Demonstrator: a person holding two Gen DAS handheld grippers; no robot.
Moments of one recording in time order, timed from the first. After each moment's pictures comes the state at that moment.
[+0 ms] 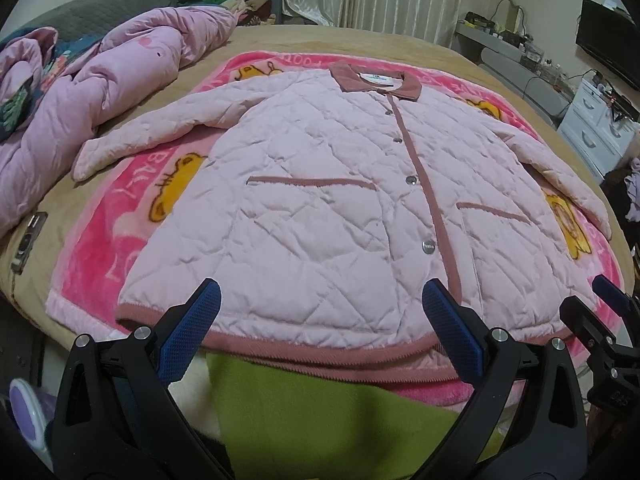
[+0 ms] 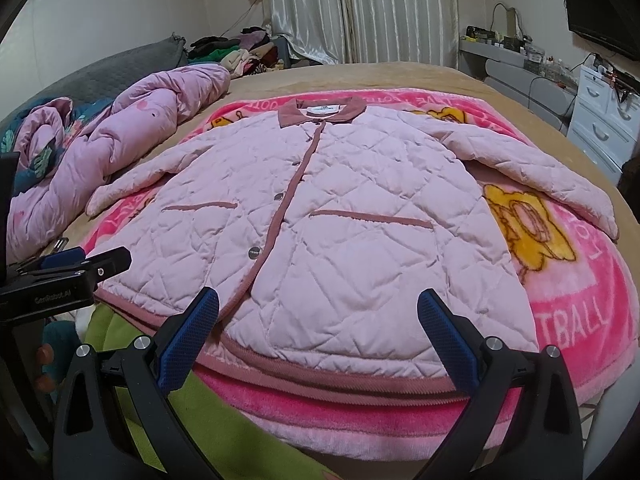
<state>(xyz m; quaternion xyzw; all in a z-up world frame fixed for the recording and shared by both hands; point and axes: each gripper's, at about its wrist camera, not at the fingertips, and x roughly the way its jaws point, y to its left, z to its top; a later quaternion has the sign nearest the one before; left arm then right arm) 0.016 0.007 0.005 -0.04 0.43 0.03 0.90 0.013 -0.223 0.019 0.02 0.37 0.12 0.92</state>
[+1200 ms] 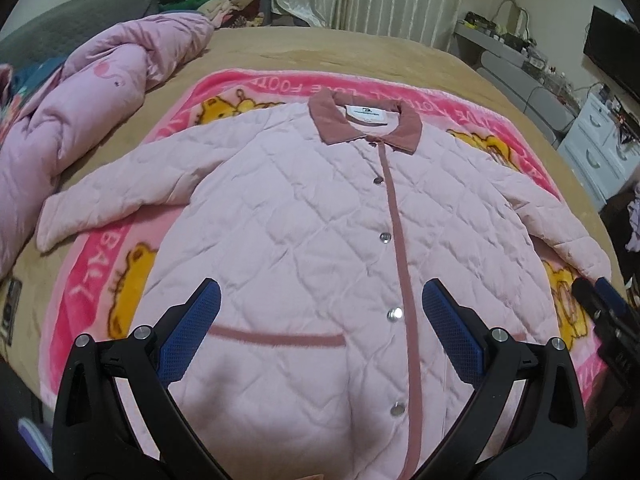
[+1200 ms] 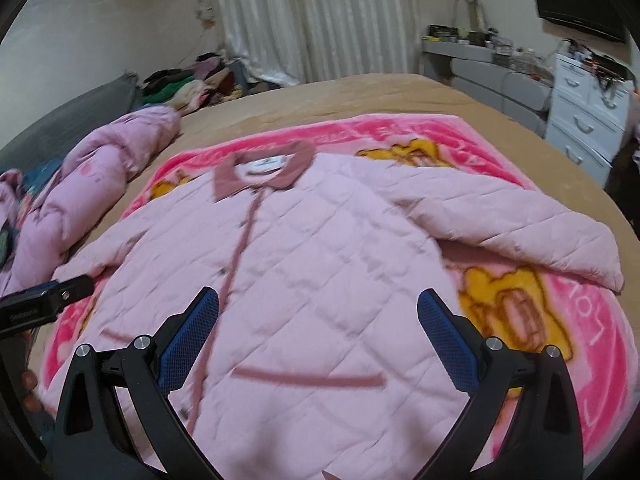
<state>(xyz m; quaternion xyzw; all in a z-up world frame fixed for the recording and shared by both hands) 0.182 -0.015 0.040 -0.04 0.44 0.01 0.90 0.180 -0.286 0.053 0.08 0.35 0.04 0.93</state>
